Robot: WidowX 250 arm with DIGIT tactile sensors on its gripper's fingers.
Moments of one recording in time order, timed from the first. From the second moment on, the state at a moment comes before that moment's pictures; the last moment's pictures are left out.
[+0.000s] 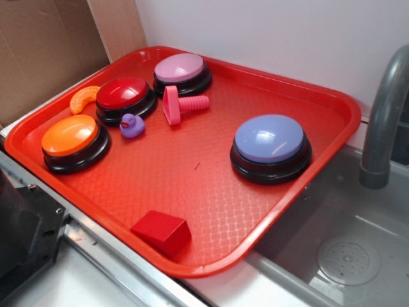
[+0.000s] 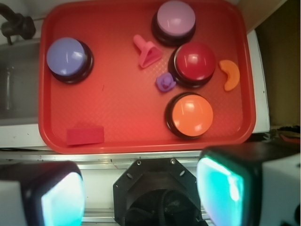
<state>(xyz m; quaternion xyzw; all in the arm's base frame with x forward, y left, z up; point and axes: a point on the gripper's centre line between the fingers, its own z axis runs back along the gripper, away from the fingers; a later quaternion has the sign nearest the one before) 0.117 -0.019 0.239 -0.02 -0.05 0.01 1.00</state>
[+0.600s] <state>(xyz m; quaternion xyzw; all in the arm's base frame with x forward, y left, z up) 0.203 -0.026 0.169 -0.03 -0.07 0.09 0.99</state>
